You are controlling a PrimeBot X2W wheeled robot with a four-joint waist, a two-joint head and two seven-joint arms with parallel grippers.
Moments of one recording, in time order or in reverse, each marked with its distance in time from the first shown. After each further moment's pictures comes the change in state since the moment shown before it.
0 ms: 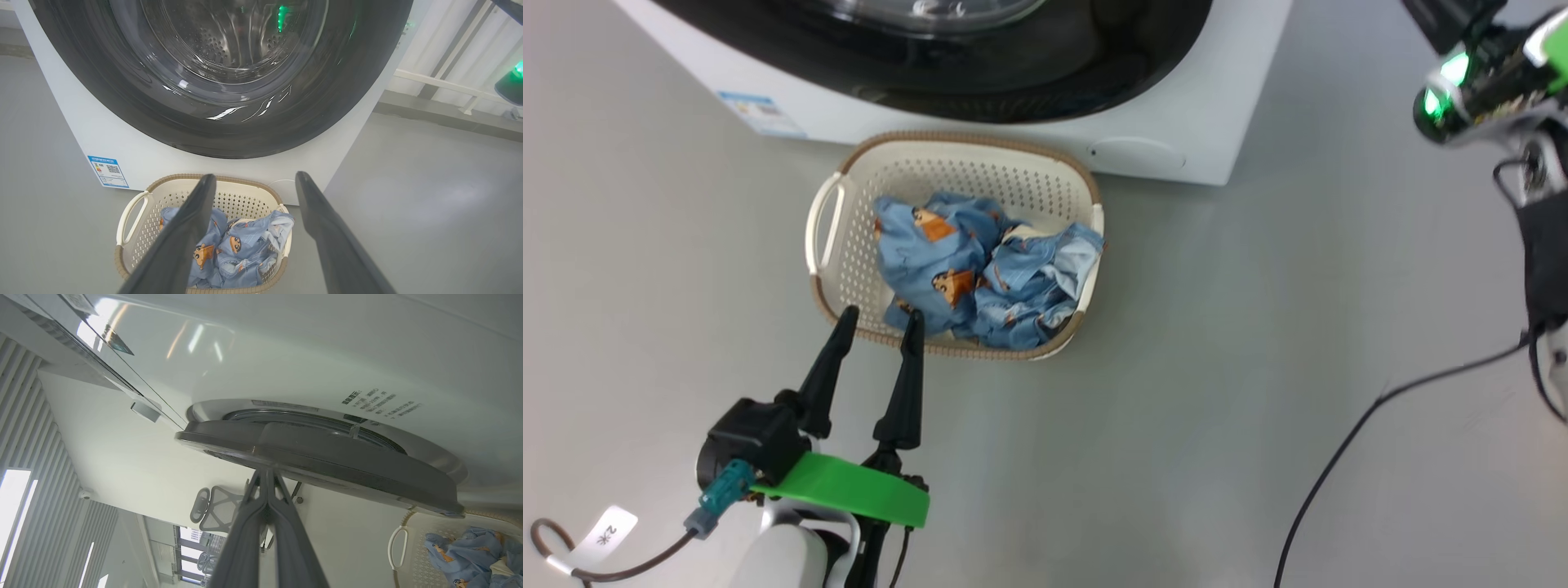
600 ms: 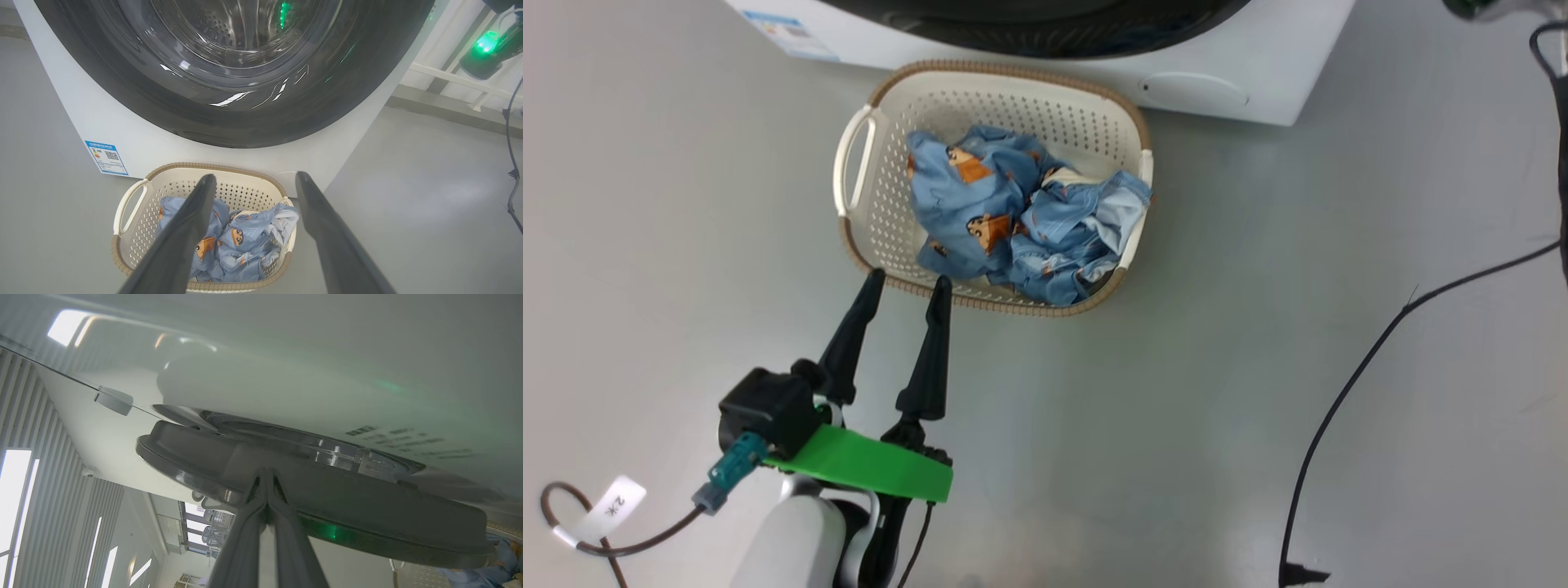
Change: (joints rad) left arm -0.057 -0.004 -0.056 -0.037 -0.050 0.016 0.000; right arm -0.254 0.010 0.036 0.133 -0.058 0.000 0.080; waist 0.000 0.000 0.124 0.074
